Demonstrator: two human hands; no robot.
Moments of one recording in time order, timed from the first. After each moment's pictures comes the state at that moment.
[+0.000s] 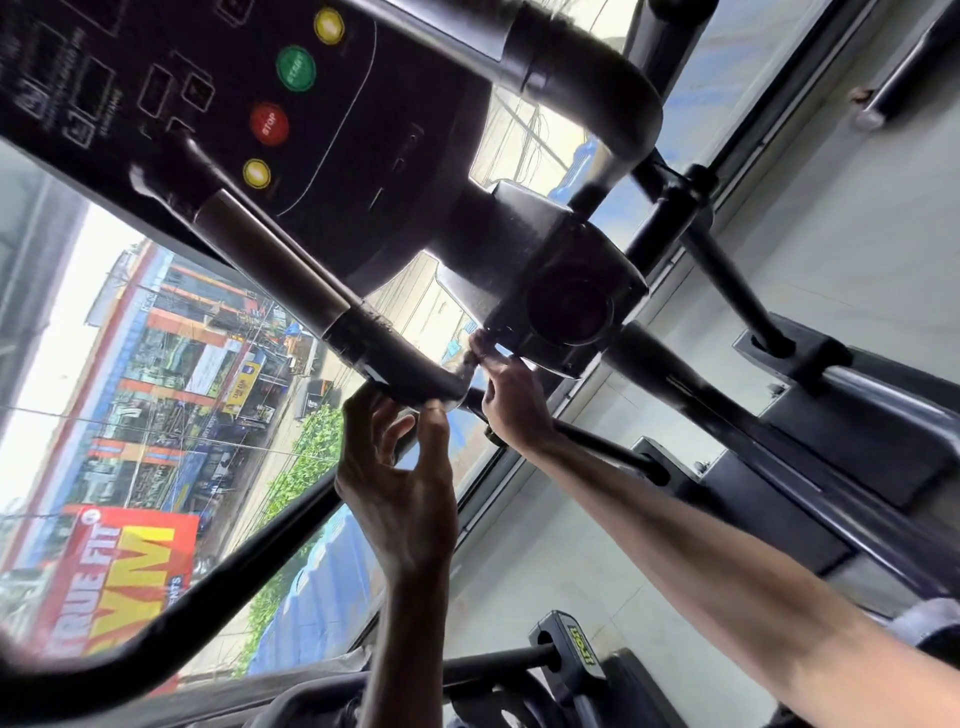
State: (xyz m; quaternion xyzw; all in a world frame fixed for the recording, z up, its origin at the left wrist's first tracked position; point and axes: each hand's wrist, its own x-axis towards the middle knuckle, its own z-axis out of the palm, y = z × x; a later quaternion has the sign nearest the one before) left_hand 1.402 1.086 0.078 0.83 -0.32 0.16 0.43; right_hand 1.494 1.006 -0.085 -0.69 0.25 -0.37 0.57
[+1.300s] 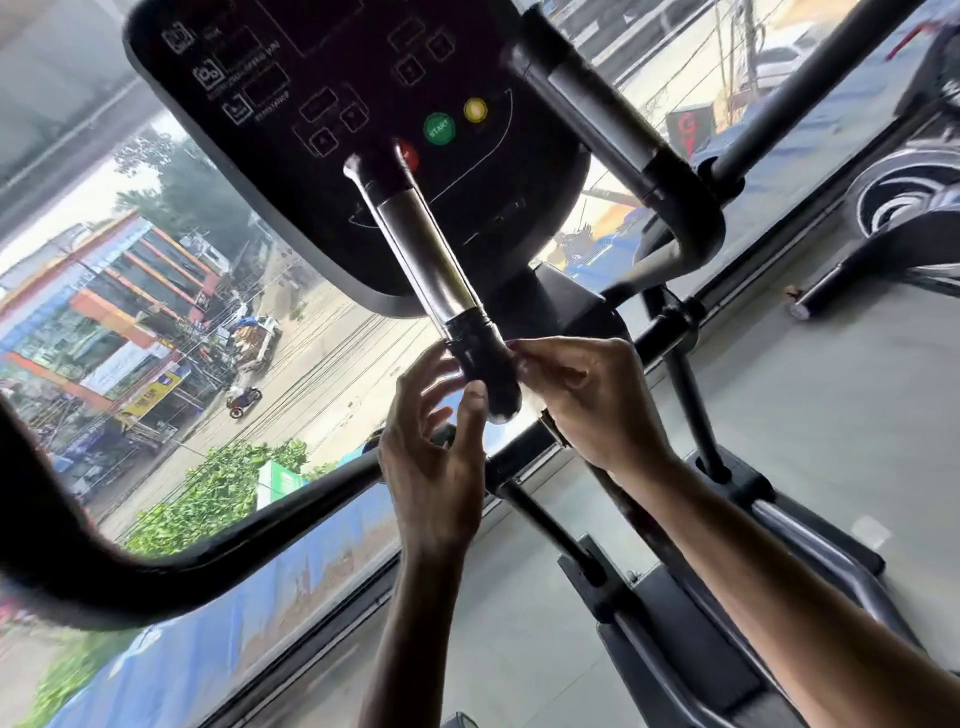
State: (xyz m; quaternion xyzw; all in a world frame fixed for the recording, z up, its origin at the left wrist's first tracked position) left_hand 1.407 1.102 0.103 0.76 -0.35 0.10 0.55; right_hand 1.363 0.973 0.045 -0.61 0.11 -0.46 0.64
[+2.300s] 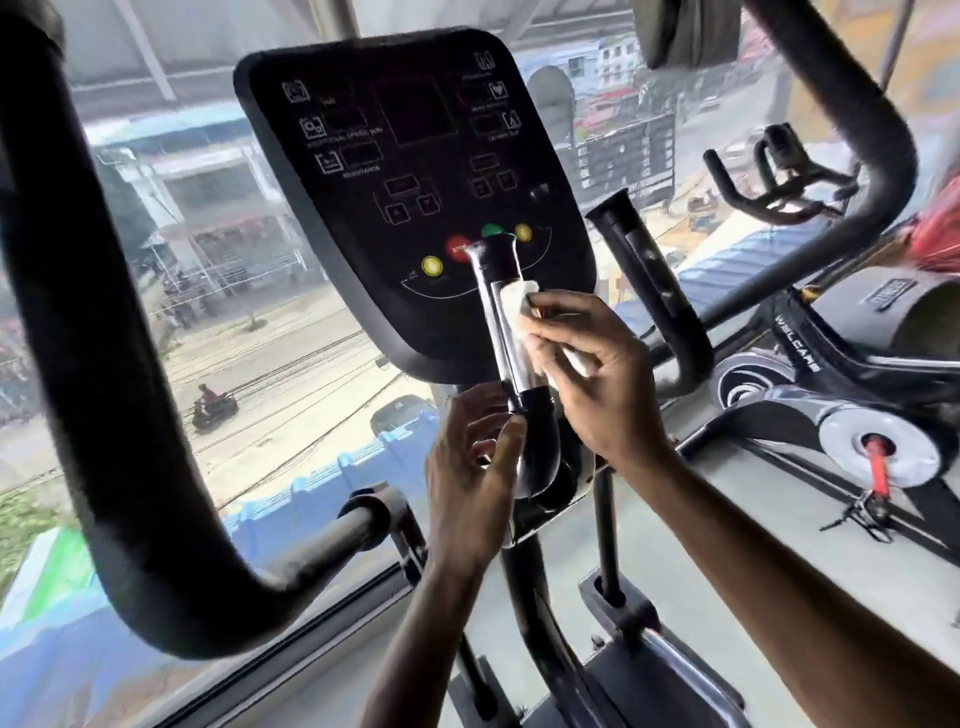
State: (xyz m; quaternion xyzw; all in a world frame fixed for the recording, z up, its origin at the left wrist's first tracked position) left_hand 1.446 1.104 0.113 0.65 -0.38 -0.05 0.65; right_hand 1.391 0.963 0.136 -0.73 0.02 -0.58 0.36
